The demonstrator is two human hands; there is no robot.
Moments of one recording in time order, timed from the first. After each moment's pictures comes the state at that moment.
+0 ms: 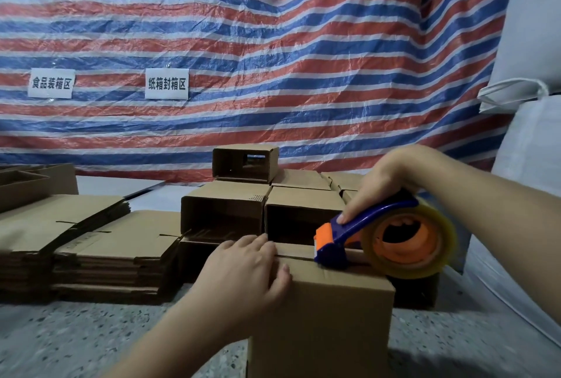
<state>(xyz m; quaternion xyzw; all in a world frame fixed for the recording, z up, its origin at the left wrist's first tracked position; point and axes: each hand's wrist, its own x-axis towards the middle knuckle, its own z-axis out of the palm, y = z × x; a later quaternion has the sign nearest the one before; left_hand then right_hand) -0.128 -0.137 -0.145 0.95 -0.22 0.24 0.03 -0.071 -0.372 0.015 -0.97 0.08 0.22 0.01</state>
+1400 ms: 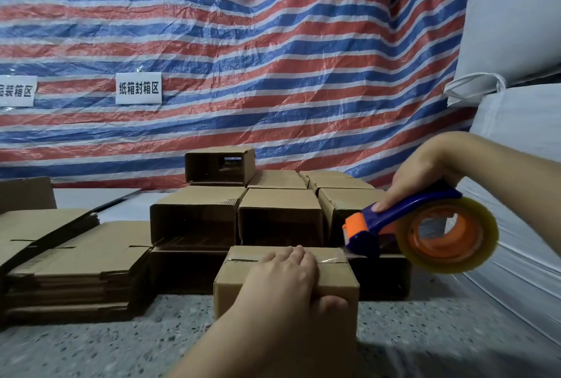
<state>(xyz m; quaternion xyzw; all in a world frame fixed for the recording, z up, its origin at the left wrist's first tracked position) -0.131 -0.219 -0.147 0.94 -0.30 0.16 -0.02 -0.108 -0.459 0.029 -0.96 0.11 0.24 0.06</state>
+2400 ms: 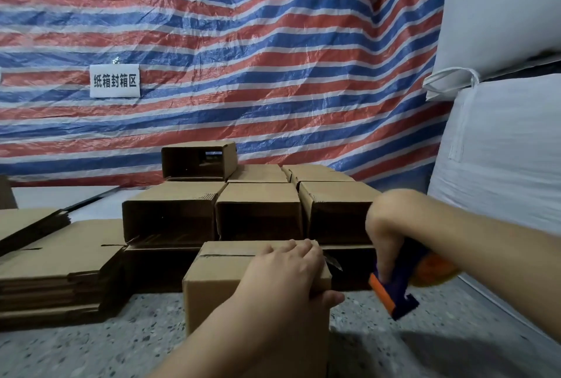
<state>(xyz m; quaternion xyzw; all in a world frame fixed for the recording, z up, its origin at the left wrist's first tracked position) -0.136 -0.248 -0.141 0.92 -0.35 0.15 -0.01 -0.097 -0.447 -0.052 -0.93 0.13 0.25 -0.21</state>
